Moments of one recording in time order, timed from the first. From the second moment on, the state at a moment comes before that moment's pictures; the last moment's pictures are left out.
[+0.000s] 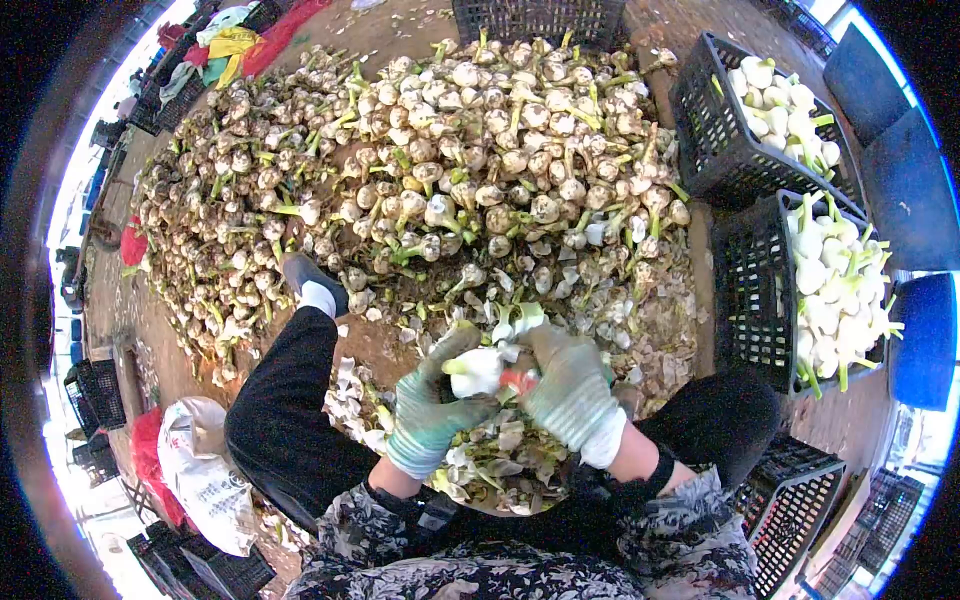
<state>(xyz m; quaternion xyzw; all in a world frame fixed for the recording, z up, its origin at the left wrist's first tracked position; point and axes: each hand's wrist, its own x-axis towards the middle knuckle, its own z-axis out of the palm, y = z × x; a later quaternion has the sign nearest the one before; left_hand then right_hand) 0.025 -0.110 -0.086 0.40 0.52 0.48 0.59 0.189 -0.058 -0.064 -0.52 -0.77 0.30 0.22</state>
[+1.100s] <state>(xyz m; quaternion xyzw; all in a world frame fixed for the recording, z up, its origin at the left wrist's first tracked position) 0.018 -0.107 -0.090 0.06 0.40 0.64 0.65 0.173 -0.059 -0.068 -0.60 -0.41 0.64 0.23</state>
